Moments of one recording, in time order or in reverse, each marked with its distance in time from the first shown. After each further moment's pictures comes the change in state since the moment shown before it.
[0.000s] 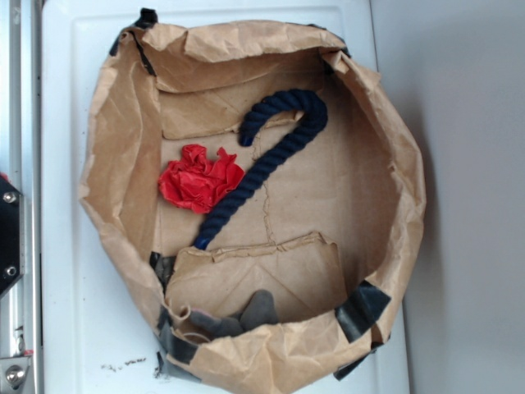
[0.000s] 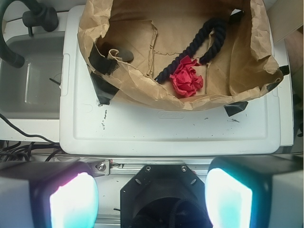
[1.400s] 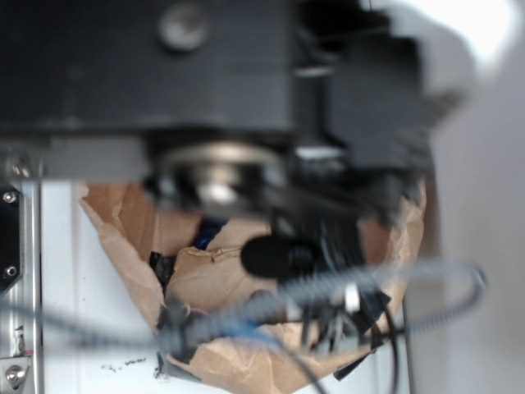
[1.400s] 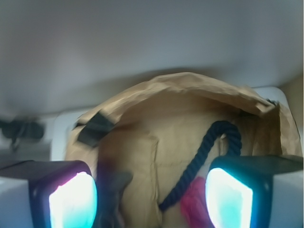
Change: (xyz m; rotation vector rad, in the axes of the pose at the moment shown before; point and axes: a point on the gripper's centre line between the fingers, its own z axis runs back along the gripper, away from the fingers) arm 0.162 0.026 -0.055 -0.008 -0.216 0.241
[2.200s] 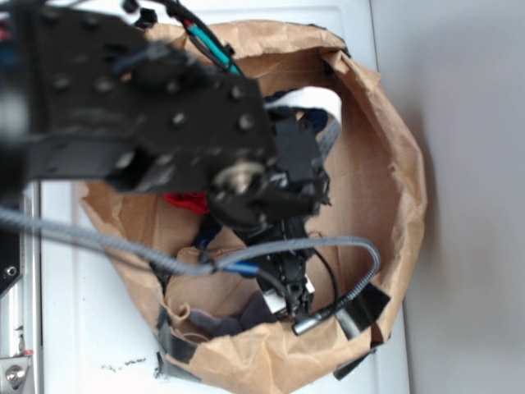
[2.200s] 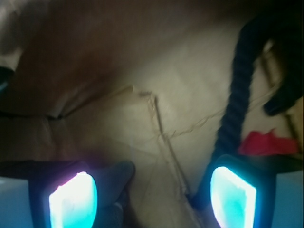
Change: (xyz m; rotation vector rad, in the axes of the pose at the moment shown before) arm -0.047 -0.006 -0.094 -0.143 0.217 0.240
